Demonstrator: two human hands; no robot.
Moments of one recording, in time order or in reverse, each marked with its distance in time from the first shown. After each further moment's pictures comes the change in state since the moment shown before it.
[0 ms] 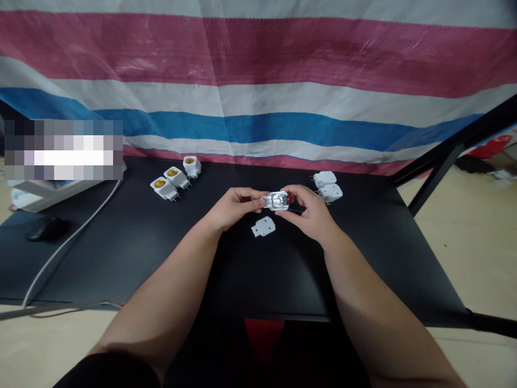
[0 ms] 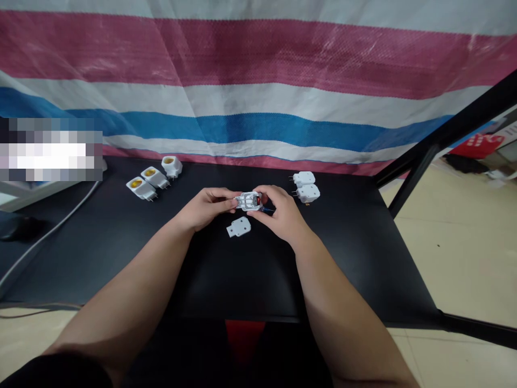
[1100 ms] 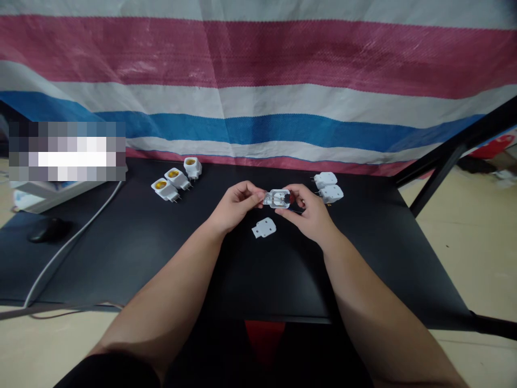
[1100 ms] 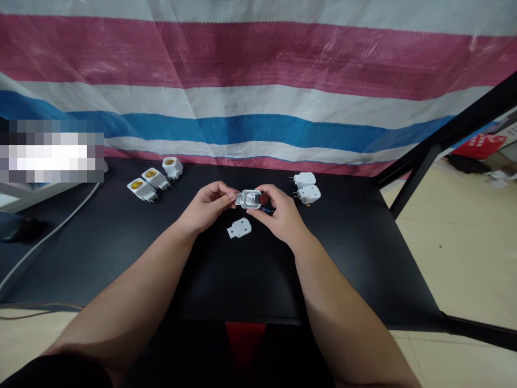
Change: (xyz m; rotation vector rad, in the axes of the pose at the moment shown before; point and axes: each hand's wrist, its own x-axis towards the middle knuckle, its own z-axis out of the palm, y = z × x) left_hand 0.003 -0.004 0.009 -0.156 0.099 0.102; right_hand 0.000 -0.004 0.006 0.130 0.042 0.080
